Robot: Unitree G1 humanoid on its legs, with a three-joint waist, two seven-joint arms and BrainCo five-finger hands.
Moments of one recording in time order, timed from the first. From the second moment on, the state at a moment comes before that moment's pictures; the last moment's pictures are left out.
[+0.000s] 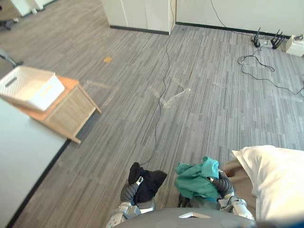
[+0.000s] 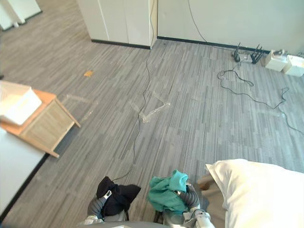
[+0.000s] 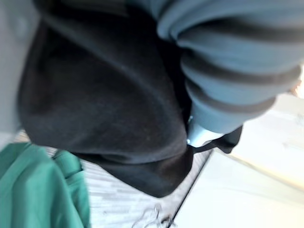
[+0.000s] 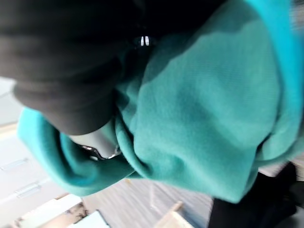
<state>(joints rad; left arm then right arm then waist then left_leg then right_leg) 0.45 0.07 -0.21 0.48 -0.57 -0.38 -0.21 0.35 -0.17 0.12 0.51 0.37 -0.29 0.20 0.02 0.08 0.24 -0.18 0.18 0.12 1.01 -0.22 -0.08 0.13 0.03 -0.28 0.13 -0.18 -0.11</state>
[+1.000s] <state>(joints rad) 0.34 0.14 -0.25 0.57 -0.67 -0.28 -0.13 0.43 -0.08 0.13 0.51 0.30 -0.34 0.19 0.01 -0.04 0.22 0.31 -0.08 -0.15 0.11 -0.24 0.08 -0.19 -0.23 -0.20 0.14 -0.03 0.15</state>
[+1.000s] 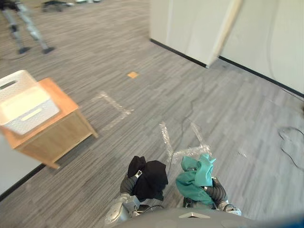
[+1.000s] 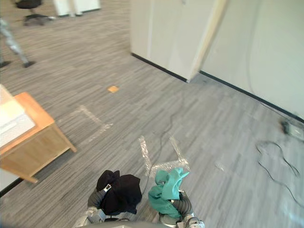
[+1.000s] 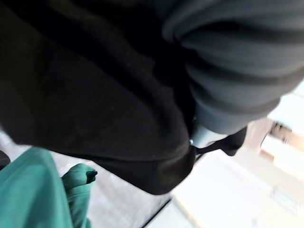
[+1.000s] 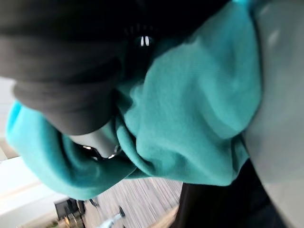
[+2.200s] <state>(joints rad) 0.32 0.17 -0.26 0.55 -0.68 -0.09 -0.21 0.40 -0.11 0.12 0.48 0.22 -0.32 0.19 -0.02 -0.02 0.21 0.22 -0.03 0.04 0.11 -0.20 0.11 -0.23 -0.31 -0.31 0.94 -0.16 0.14</state>
